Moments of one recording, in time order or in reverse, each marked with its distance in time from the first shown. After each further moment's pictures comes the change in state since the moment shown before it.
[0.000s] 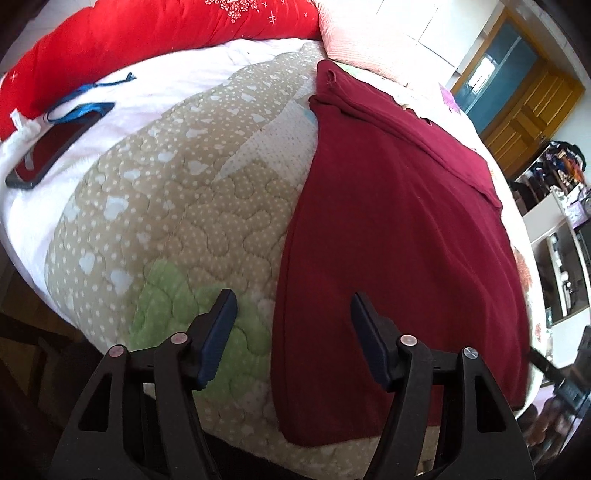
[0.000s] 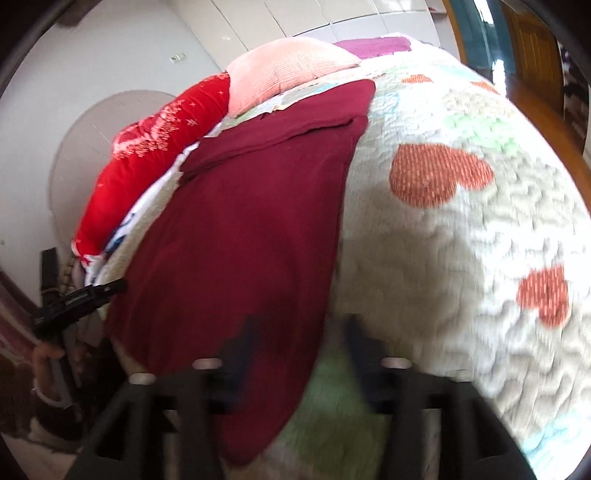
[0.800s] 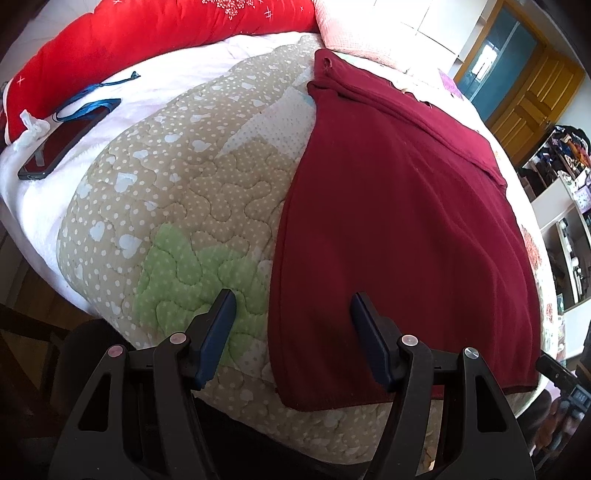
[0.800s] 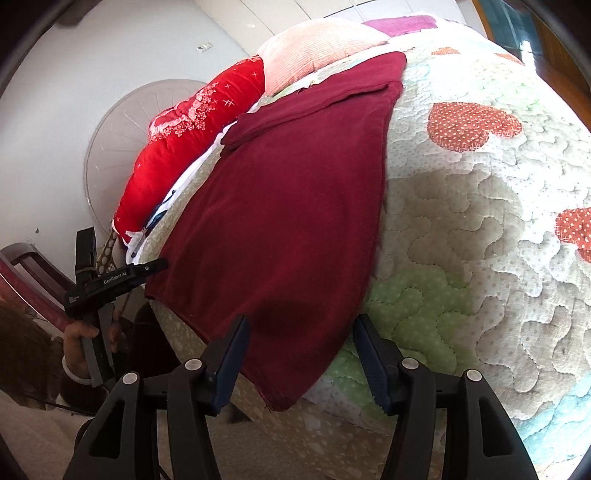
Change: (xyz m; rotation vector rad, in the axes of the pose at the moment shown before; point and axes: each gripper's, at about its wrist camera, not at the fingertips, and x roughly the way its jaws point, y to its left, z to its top) left arm -0.005 -0.008 -0.017 0.034 0.025 0.052; right arm 0.008 0.009 -0.022 -0.015 0.065 0.154
